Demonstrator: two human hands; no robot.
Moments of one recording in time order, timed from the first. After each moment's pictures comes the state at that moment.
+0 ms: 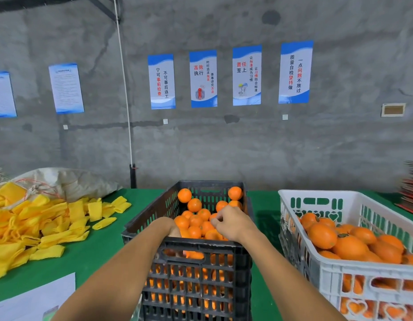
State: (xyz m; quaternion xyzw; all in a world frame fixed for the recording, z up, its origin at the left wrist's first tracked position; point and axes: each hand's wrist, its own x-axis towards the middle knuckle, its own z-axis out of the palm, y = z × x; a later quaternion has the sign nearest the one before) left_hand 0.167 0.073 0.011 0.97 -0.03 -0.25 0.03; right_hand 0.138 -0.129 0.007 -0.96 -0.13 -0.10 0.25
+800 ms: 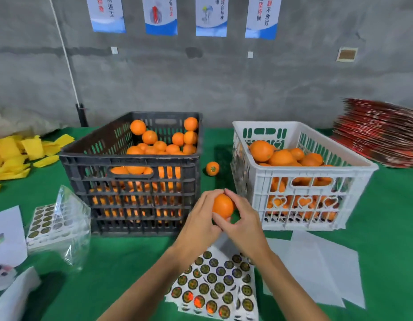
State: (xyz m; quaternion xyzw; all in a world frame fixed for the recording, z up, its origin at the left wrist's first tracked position) left_hand 0.011 -0.097 -0.167 0.82 -0.30 0.14 0.48; right_hand -0.028 -0.240 -0.161 -0.85 -0.09 -0.26 0.46
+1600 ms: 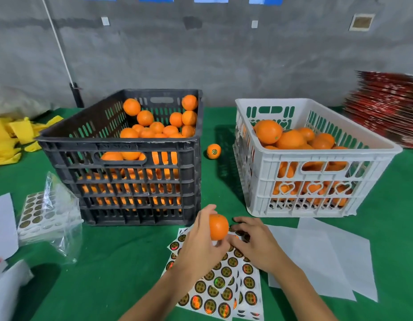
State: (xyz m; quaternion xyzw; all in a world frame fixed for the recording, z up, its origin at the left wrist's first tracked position) left_hand -0.014 -0.095 -0.235 0.88 -0.20 0.06 0.43; right_hand -0.029 -0.285 -0.234 -0.95 -0.06 -0.06 0.29
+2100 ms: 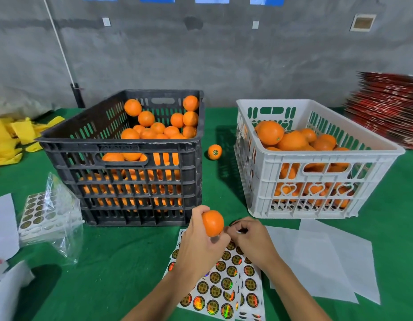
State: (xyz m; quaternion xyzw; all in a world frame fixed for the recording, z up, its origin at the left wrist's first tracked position) left_hand -0.017 -0.095 -0.229 0.85 -0.12 0.07 0.50; right_hand -0.017 -0.262 -0.232 -0.87 0.08 -0.07 0.48
